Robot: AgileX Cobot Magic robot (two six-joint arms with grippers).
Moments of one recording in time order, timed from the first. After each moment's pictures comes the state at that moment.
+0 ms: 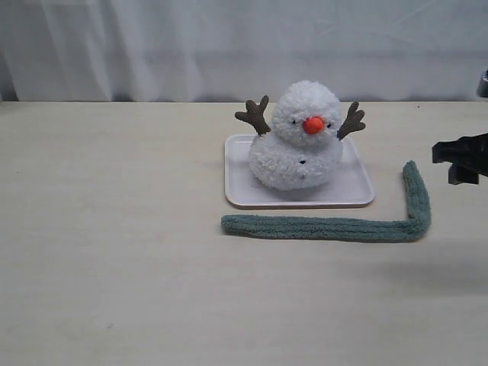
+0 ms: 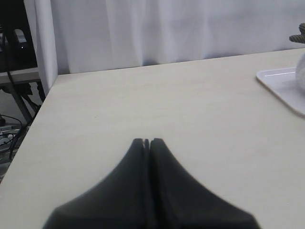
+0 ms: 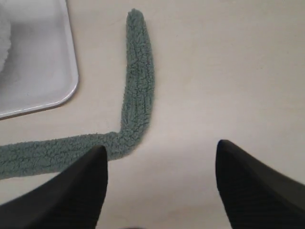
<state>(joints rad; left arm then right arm) -0.10 0.00 0.00 0.04 0.32 0.05 -0.02 1.47 -0.92 -0.23 0.61 0.33</state>
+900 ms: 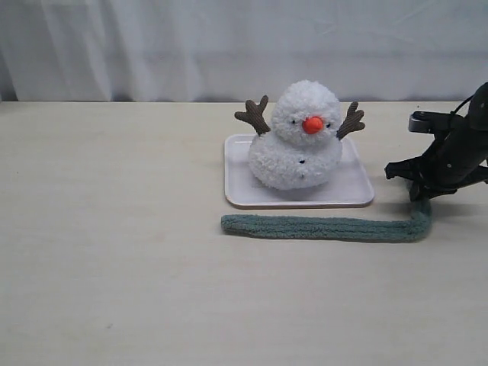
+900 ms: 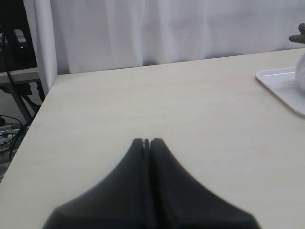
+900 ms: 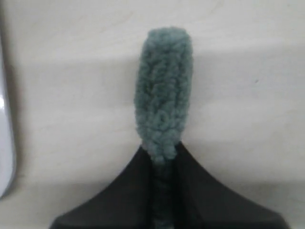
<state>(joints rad) -0.10 0.00 0.00 0.04 0.32 0.05 -0.12 2.15 -1.37 0.11 0.63 -0.13</state>
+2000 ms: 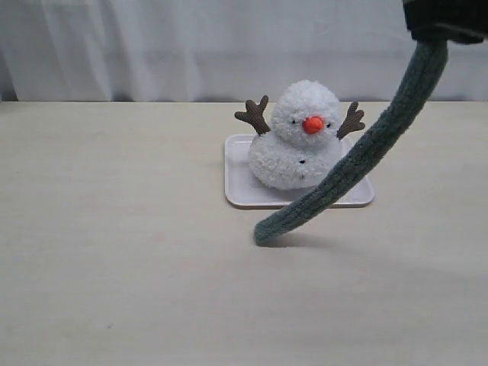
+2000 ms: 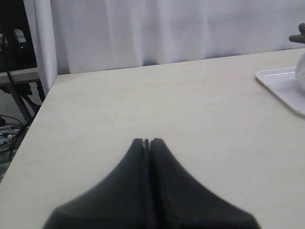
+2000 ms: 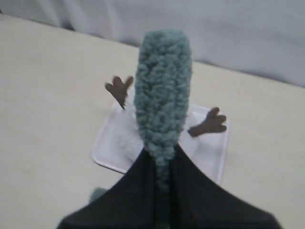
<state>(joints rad) -0.10 0.00 0.00 0.04 0.32 0.05 0.23 1.23 -1.27 0.15 0.77 -0.17</state>
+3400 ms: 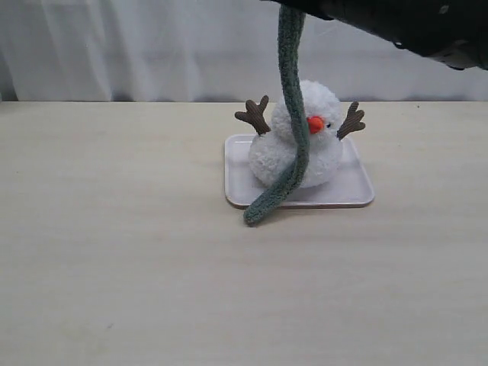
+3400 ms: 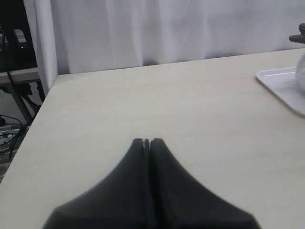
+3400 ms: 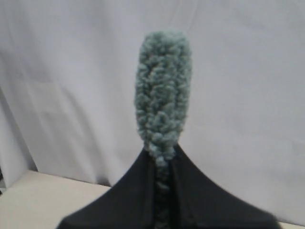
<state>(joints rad) -0.10 0.00 0.00 0.04 0.32 0.05 0.44 1.63 -1.29 0.41 -0.16 -0.28</state>
